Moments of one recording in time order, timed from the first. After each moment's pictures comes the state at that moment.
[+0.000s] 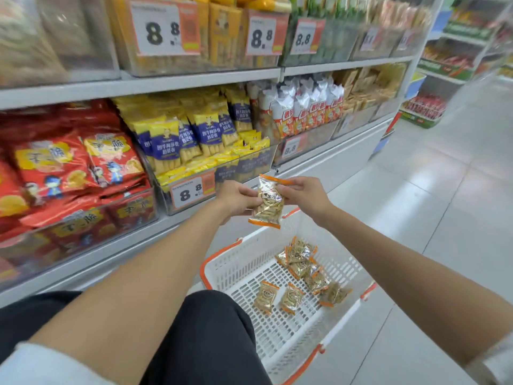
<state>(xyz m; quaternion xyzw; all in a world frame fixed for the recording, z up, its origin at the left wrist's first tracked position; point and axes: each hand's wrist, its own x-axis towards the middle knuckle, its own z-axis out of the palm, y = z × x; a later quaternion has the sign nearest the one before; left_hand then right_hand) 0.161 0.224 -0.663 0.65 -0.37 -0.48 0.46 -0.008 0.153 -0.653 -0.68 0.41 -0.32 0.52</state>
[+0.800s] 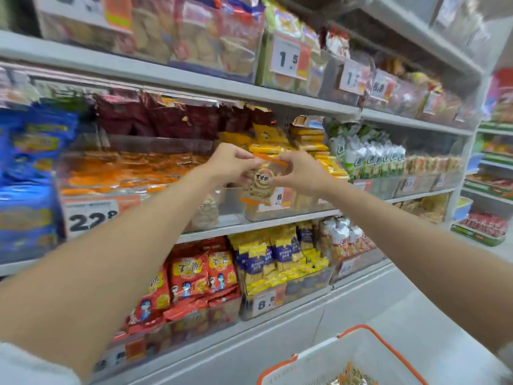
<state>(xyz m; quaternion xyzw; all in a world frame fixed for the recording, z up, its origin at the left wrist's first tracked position) 0.337 0.316 -0.360 0.63 -0.49 -0.20 0.57 0.185 0.214 -0.349 -0.93 0.19 -0.27 0.14</state>
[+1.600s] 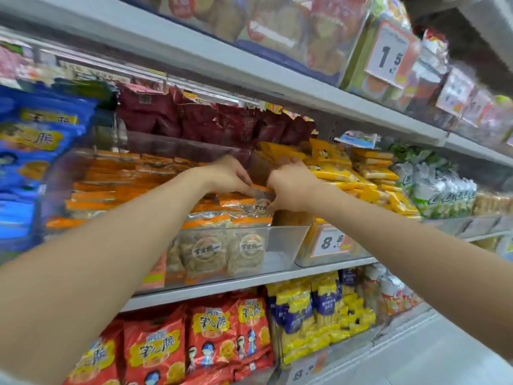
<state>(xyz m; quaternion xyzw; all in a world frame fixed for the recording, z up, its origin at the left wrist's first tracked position) 0.501 0.285 -0.379 0.76 -0.54 -0.11 0.34 0.360 0.190 -0.356 -0.92 0.19 -0.04 -0.34</state>
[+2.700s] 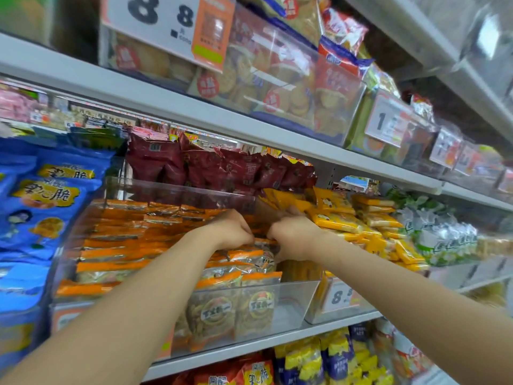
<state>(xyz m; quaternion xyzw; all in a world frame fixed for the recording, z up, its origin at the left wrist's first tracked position) 0.501 0.285 -0.383 0.78 -0.51 -0.11 0.34 0.372 0.183 -0.354 -0.93 0.15 0.01 -0.33</state>
